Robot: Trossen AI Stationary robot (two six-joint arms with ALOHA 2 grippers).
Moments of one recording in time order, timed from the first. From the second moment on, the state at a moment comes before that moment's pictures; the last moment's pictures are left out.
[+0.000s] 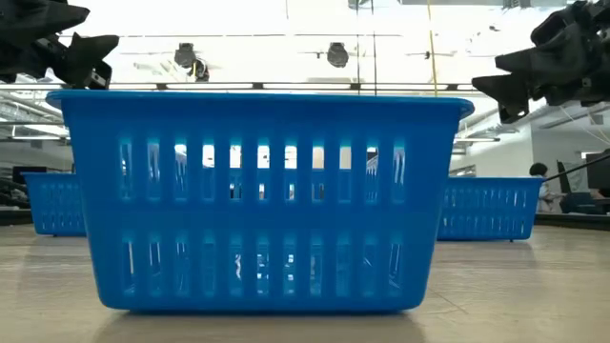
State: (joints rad) left arm -0.44 0.15 0.02 0.24 -0.21 -0.13; right arm 0.01 0.02 0.01 0.08 -0.03 0.19
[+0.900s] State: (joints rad) left arm -0.44 0.15 0.02 0.24 -0.21 -0.14; right arm -0.01 0.38 0.28 -0.22 0.49 0.18
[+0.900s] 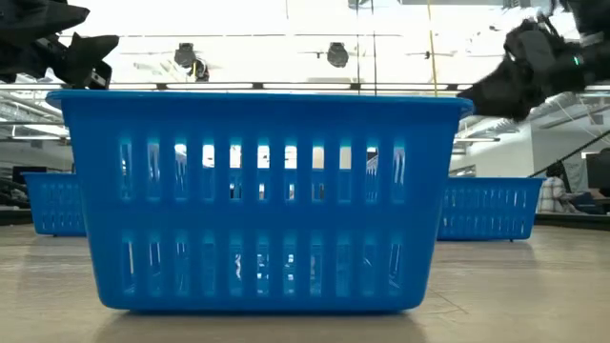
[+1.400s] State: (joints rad) left arm -0.44 0.15 0.02 0.24 -0.21 -0.13; right arm -0.57 1.05 0.59 -0.60 0.34 0.02
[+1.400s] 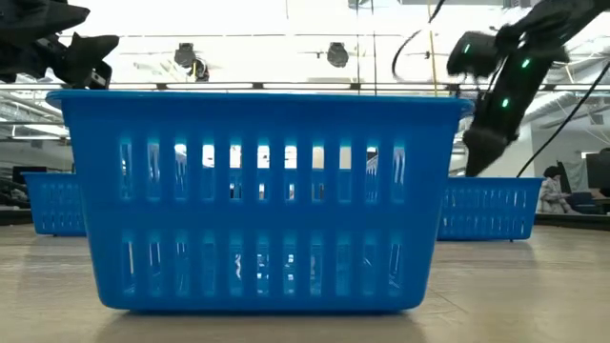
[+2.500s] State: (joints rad) left arm -0.44 0.15 0.02 0.24 -0.21 -0.14; right arm -0.89 1.34 0.59 -0.50 0.02 -0.45
